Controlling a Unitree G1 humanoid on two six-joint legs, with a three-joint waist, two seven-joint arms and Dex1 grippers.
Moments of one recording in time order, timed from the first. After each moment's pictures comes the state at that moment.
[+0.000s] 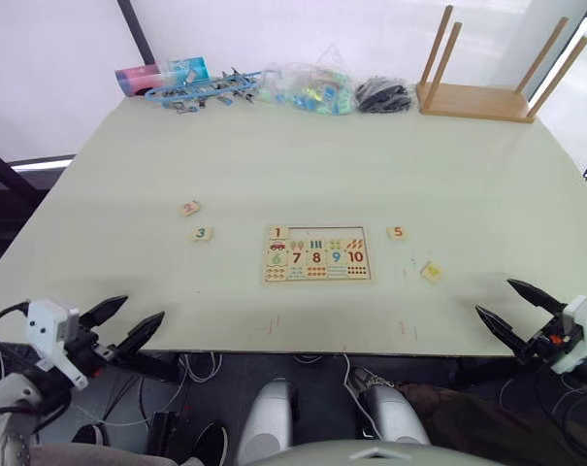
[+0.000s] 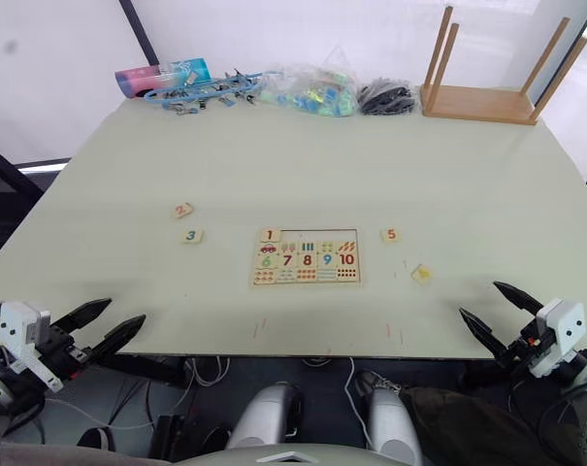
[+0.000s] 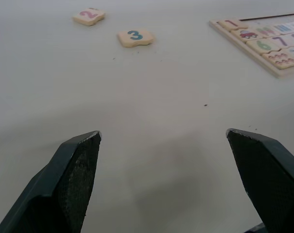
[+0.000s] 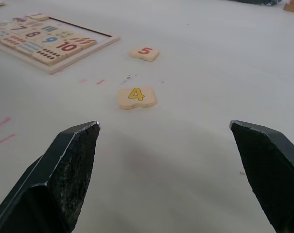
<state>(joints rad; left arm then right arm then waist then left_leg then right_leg) 0.41 0.60 0.64 -0.12 -0.52 0.24 -0.97 0.31 -0.56 -0.38 0.03 0.53 -0.16 1.01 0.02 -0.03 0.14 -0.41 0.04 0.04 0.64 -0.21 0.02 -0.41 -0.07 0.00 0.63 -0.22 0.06</state>
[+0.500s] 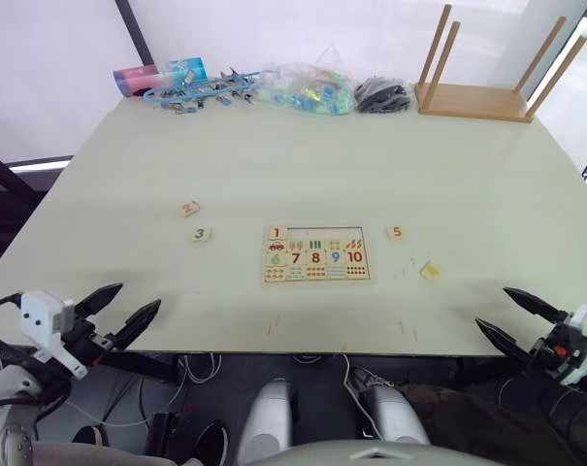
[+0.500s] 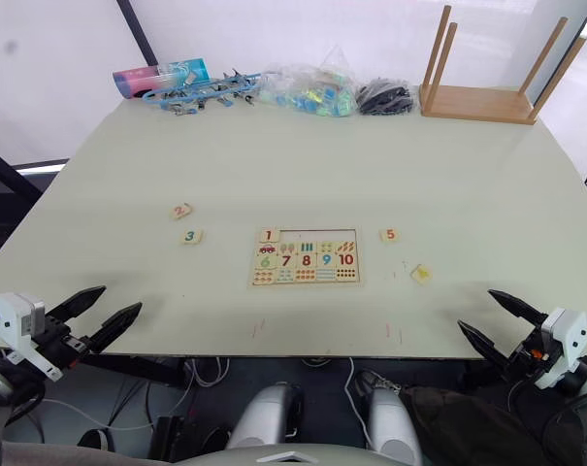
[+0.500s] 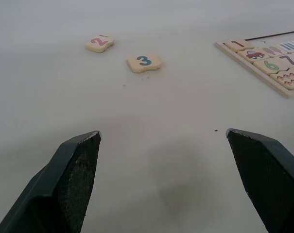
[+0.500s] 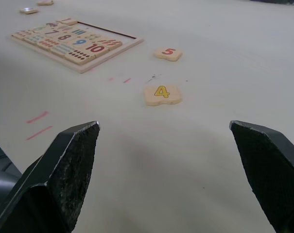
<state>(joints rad) 0.36 0.61 0.64 -0.10 -0.53 0.21 -0.96 0.34 -0.56 -0.39 0.03 0.56 -0.17 1.11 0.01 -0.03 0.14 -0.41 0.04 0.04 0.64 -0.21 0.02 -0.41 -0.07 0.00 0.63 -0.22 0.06</state>
